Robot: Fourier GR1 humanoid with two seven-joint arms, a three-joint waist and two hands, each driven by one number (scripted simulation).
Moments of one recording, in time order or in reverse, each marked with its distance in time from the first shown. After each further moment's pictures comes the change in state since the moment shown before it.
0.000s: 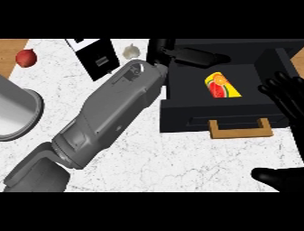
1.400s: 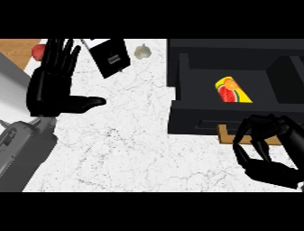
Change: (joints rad) left arm 0.802 0.455 0.156 -0.848 0.056 -0.084 0.138; right arm 0.041 -0.201 0.166 0.093 0.566 0.130 -0.136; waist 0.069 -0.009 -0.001
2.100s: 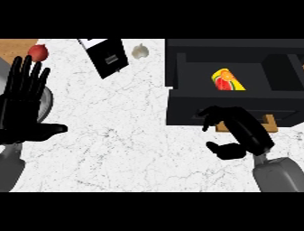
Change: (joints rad) left arm 0.253 0.078 0.135 -0.075 0.003 -0.198 -0.044; right arm -0.148 0.035 0.170 0.466 0.454 -0.203 -0.209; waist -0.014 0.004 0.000
